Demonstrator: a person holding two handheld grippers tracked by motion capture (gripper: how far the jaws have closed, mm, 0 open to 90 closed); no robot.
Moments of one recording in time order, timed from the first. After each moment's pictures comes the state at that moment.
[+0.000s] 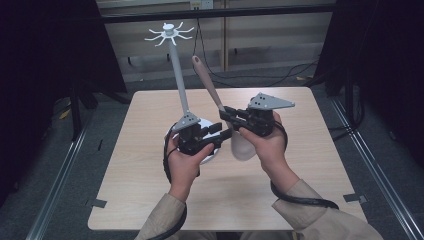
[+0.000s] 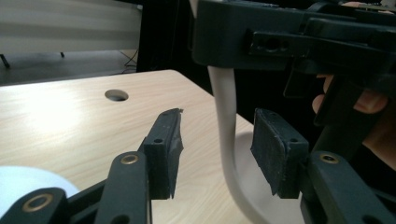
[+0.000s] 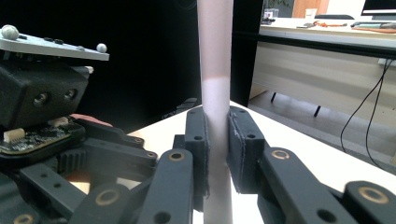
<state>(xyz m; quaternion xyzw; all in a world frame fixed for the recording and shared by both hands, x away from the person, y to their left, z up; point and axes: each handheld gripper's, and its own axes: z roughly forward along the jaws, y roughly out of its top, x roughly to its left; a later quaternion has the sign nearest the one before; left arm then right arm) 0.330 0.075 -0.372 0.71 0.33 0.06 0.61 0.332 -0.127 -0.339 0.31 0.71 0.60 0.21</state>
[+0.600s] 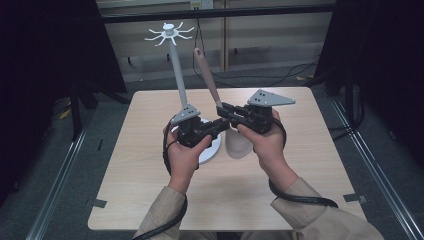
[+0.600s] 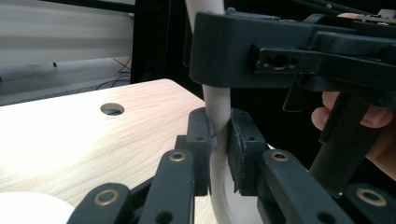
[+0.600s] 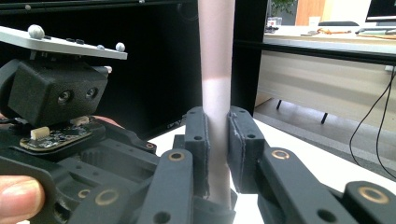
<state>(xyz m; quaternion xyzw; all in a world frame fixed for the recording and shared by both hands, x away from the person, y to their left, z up) 0.340 0.080 -0.357 0.72 0.31 0.06 0.61 0.332 -0.122 -0.329 0.31 0.70 0.62 0.20</state>
